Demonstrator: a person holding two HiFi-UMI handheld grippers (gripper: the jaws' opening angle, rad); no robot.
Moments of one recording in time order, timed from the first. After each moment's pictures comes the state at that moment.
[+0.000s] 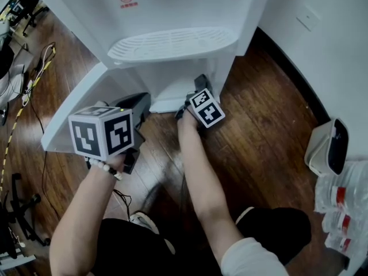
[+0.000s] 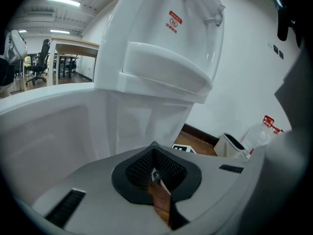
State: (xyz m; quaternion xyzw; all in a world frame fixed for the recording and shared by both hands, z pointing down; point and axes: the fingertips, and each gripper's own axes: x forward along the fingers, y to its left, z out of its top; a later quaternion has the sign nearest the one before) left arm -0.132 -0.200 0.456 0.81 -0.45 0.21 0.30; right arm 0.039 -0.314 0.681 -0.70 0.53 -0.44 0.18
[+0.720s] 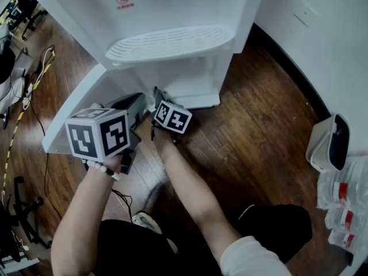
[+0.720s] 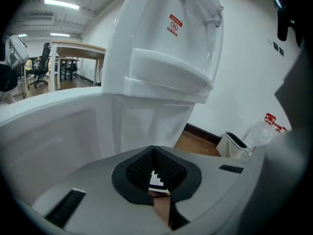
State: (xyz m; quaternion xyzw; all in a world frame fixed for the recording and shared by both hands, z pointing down) left arm -0.142 -0.199 0.453 0.81 -0.46 0.21 0.29; right arm -0.141 -0.287 0.679 -0.52 0.71 -0.47 0.07
